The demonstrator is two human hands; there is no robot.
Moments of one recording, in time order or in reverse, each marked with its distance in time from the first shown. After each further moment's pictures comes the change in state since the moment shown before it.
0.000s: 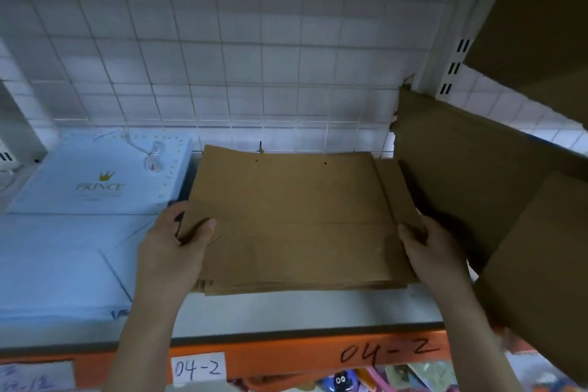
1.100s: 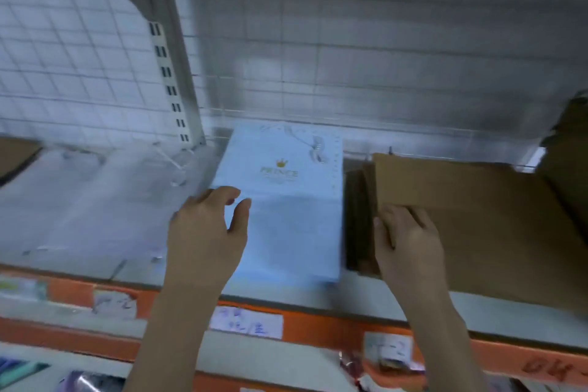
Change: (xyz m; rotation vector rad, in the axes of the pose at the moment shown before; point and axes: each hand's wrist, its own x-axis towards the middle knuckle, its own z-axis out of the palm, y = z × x) left_hand 0.047 -0.061 -0.171 0.511 0.186 0.381; right_hand -0.116 -0.145 0.168 -0.207 0.219 -0.666
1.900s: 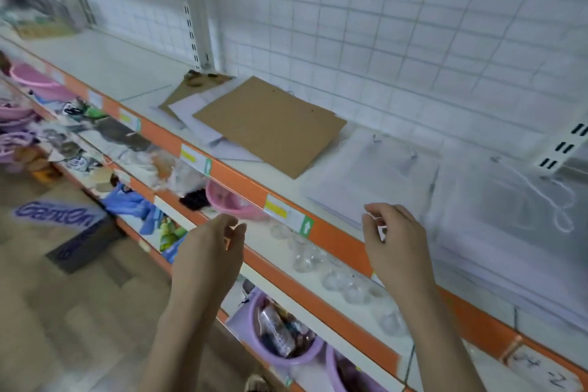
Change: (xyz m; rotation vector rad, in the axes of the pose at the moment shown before) left_hand -0.038 -0.456 -0.249 0.217 0.091 -0.558; right_hand -0.102 -0.472 0.249 0.368 -0.436 -0.256
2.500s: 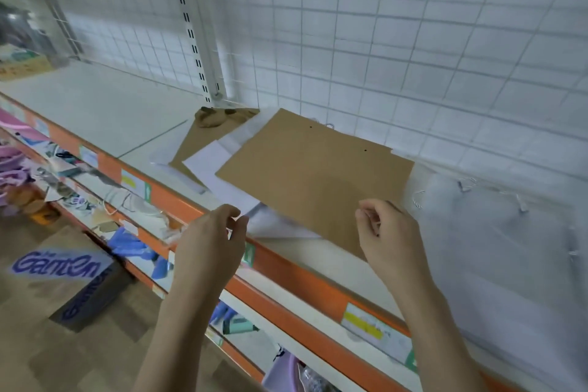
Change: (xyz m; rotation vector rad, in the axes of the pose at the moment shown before) left_hand 0.210 -0.074 0.010 0.048 -0.070 0.066; right_hand 0.139 -0.079 0.136 0.043 -0.027 0.074
